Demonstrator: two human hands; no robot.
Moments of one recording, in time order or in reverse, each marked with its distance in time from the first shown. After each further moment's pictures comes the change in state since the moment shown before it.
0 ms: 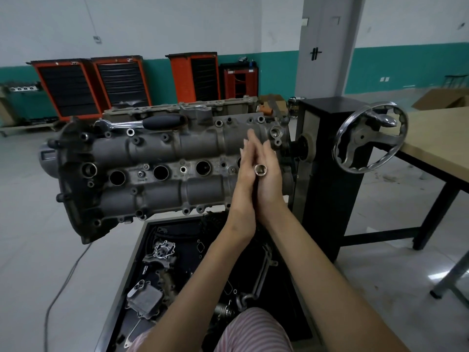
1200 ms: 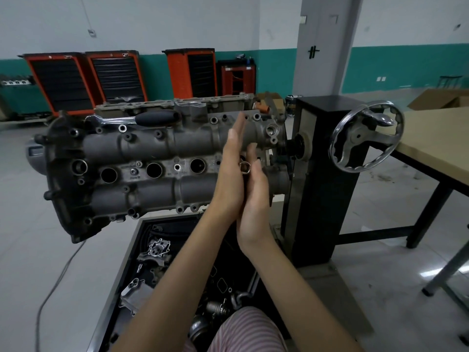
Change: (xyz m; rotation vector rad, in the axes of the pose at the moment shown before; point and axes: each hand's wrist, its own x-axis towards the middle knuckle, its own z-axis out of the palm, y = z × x) left_hand 0.024 0.029 -0.001 -0.004 0.014 0.070; right_hand -0.044 0.008 0.018 -0.068 0.032 -0.104
